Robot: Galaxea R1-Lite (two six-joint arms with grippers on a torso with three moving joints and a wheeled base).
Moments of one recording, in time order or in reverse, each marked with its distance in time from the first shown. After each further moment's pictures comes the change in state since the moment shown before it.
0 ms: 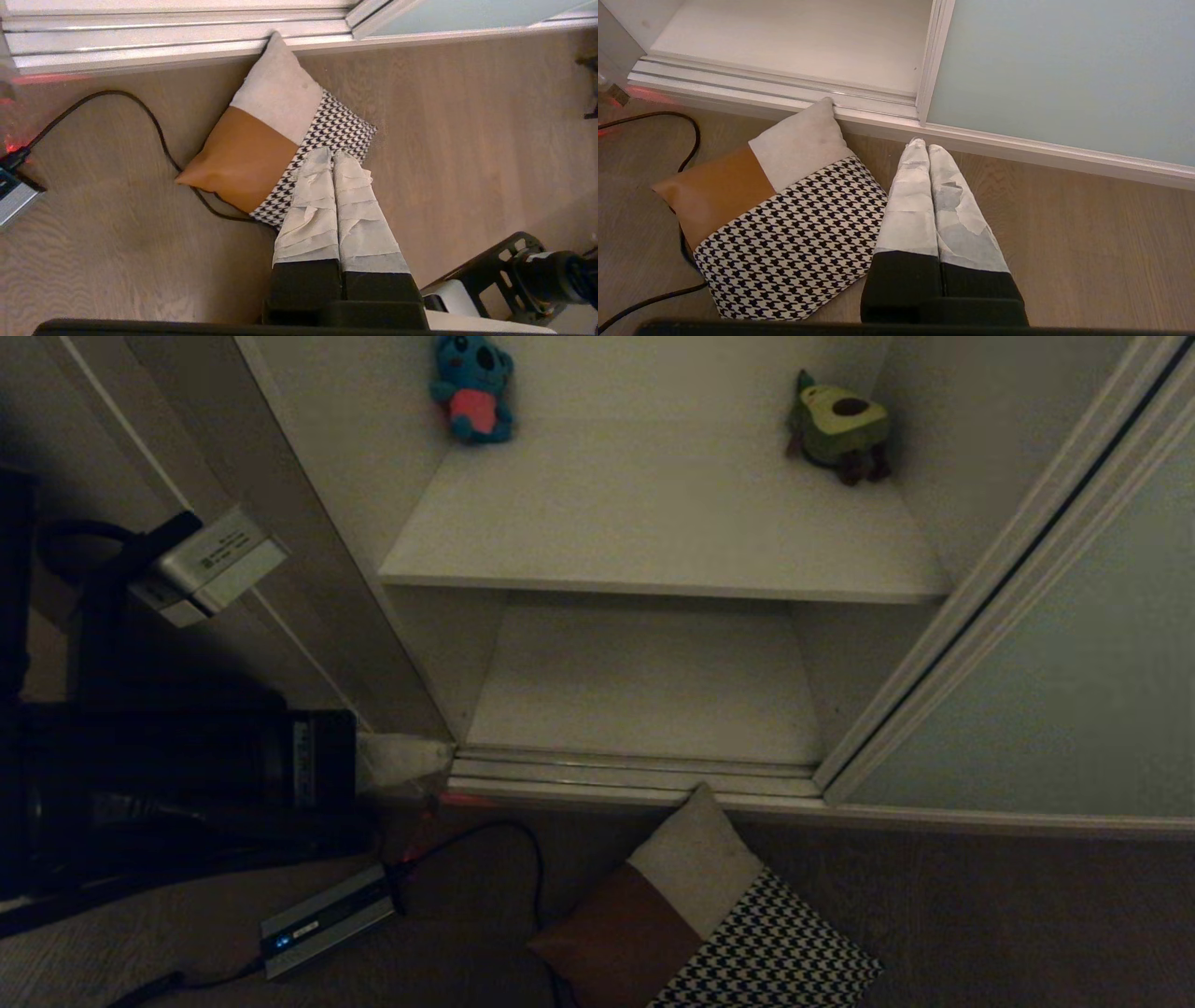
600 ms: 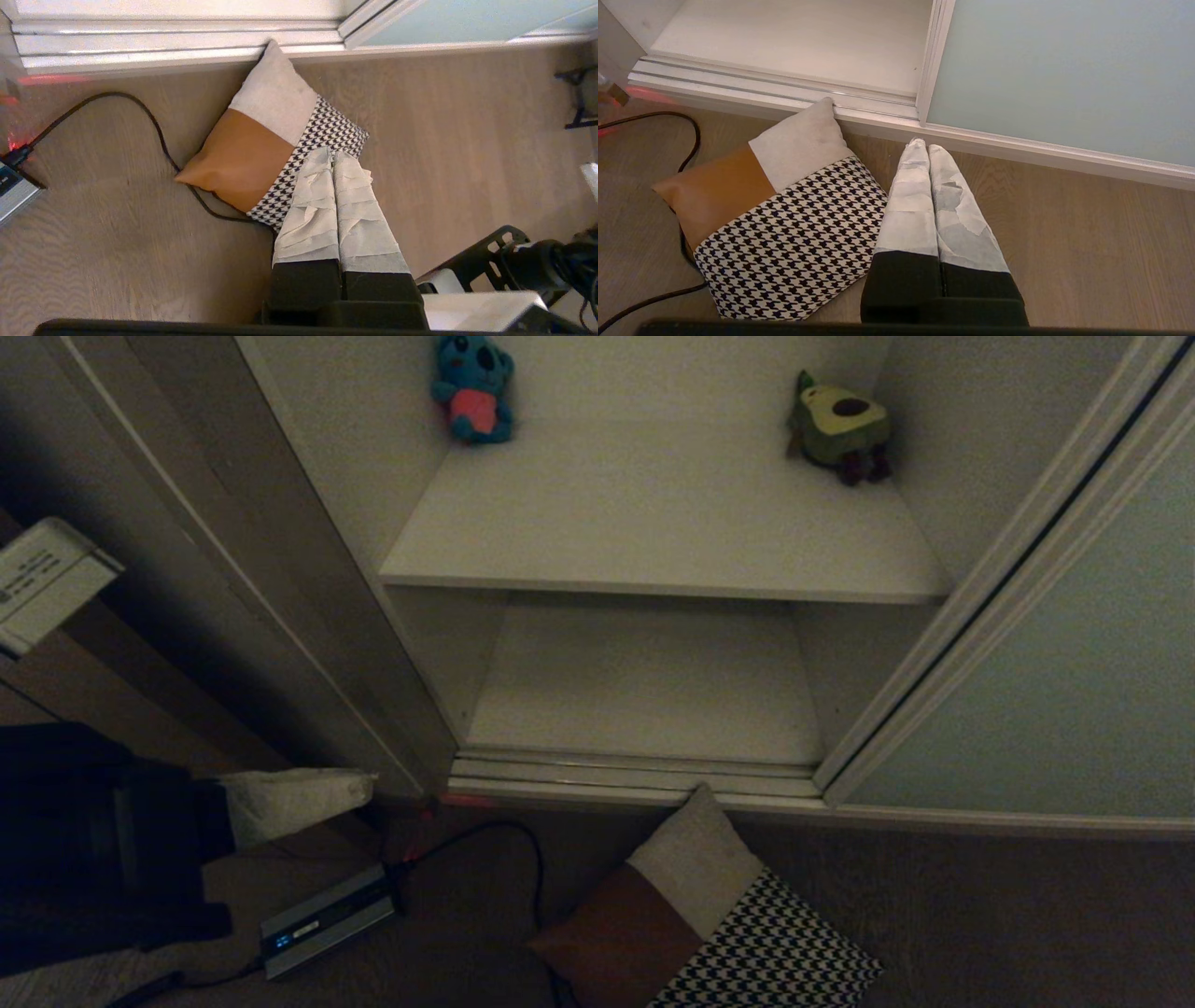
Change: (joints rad) left arm -0.001 -0.172 0.099 0.012 0.000 -0.011; right arm 0.000 0.000 0.000 0.000 0.000 0.000
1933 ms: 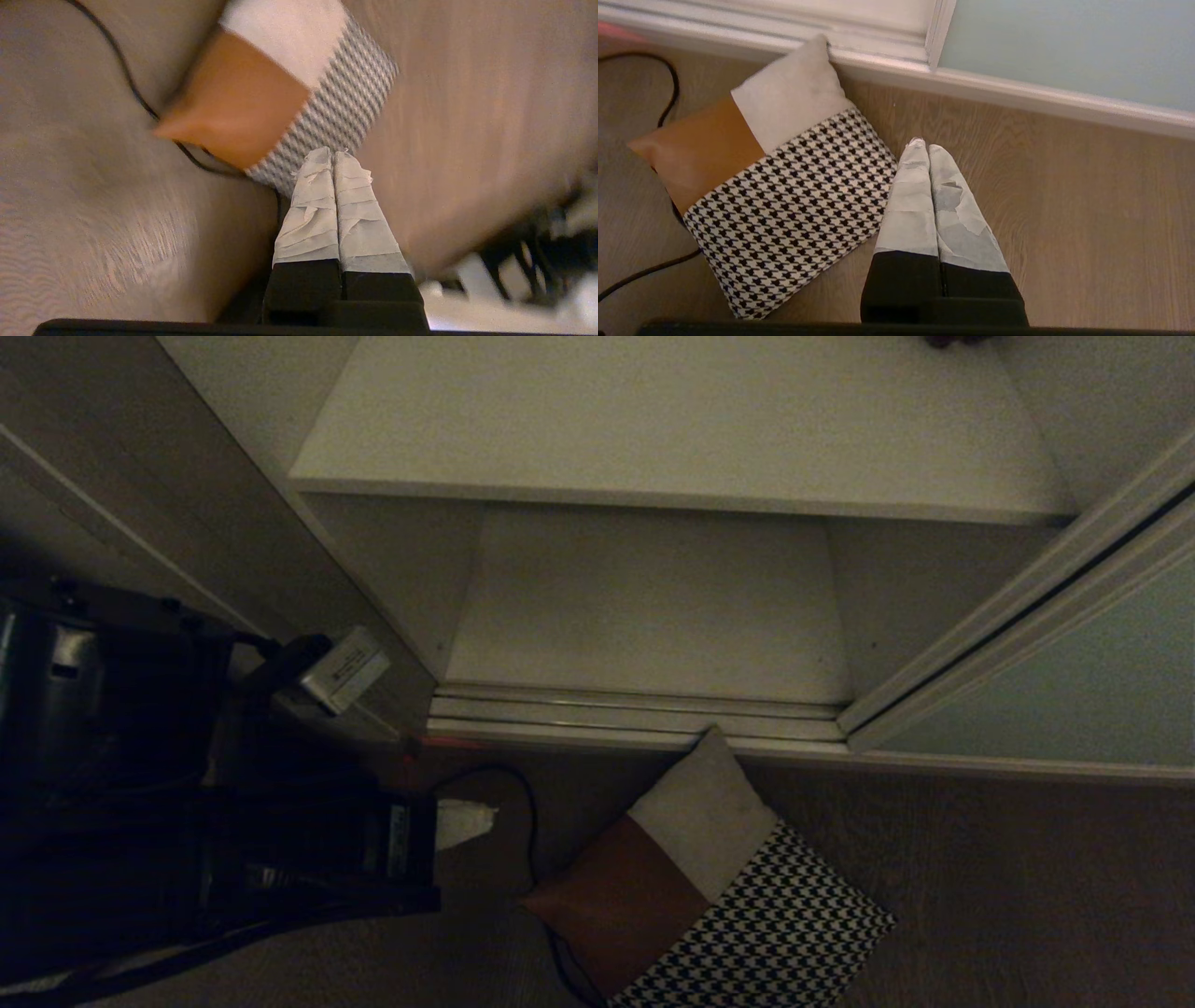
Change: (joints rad) left arm 0.013 0.249 0.093 -0.199 -0.076 0.024; right arm 0.000 0.000 0.000 0.000 0.000 0.000
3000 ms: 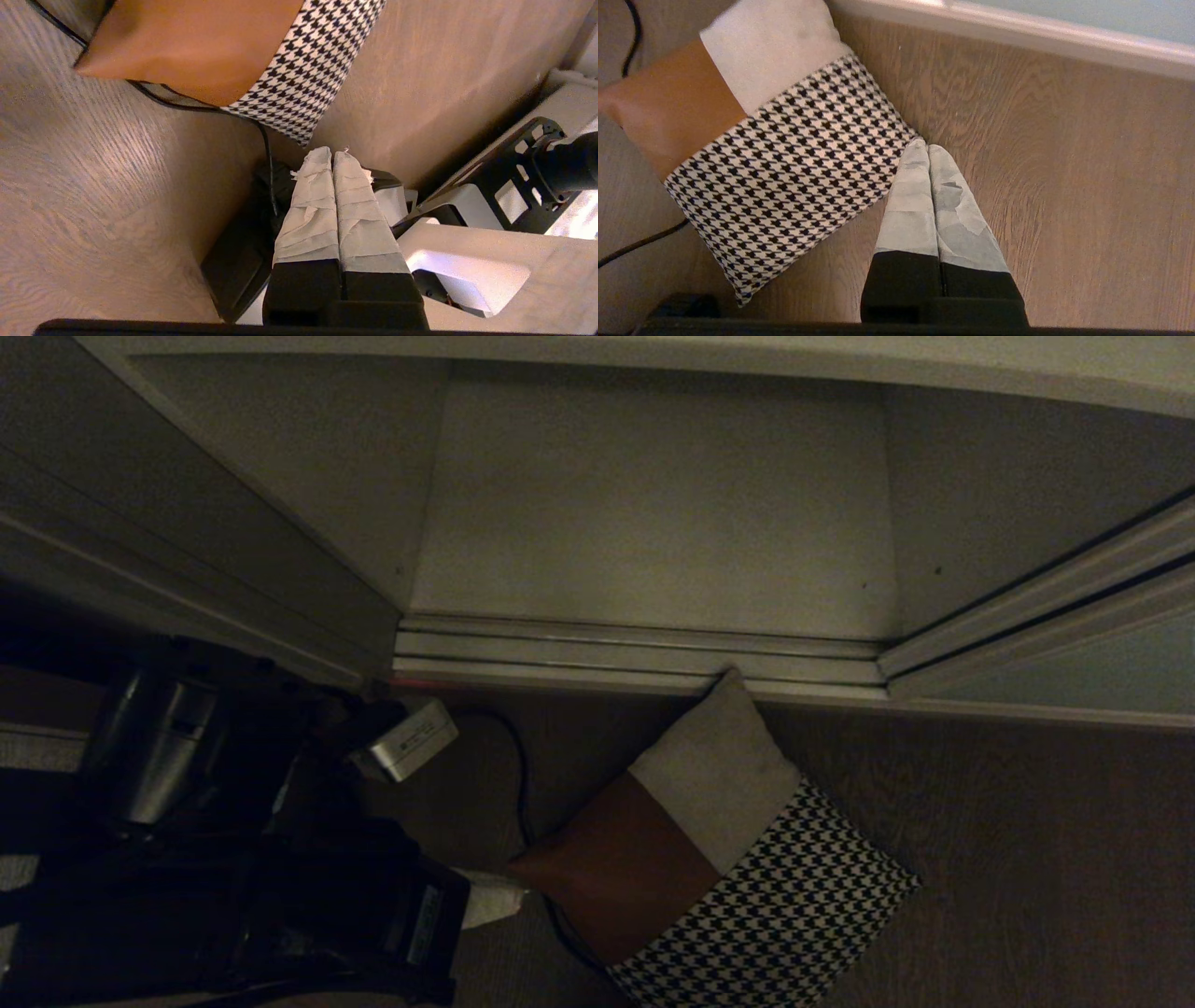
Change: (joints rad) left arm -0.041 0.051 0.008 0.083 -0.123 0.071; right arm 0.000 0.001 0.000 0.000 0.000 0.000
